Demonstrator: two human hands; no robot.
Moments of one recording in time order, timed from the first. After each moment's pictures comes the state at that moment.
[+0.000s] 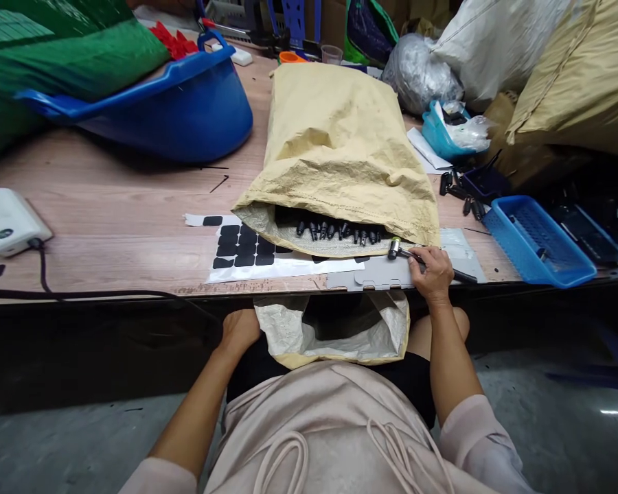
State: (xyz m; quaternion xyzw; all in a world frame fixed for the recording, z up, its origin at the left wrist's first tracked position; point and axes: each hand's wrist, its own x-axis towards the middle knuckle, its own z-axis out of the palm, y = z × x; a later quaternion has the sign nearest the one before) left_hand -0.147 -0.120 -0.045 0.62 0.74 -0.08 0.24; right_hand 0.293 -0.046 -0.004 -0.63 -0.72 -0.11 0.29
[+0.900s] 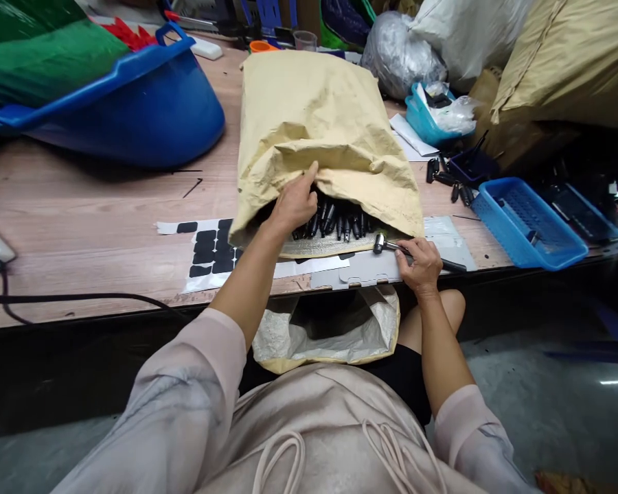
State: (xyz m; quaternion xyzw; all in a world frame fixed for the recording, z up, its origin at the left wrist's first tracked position) left_hand -0.028 0.095 0.053 0.77 0.54 0.30 0.16; right_hand 0.290 -0.047 -0.007 -0.63 -0.71 -0.08 0.31
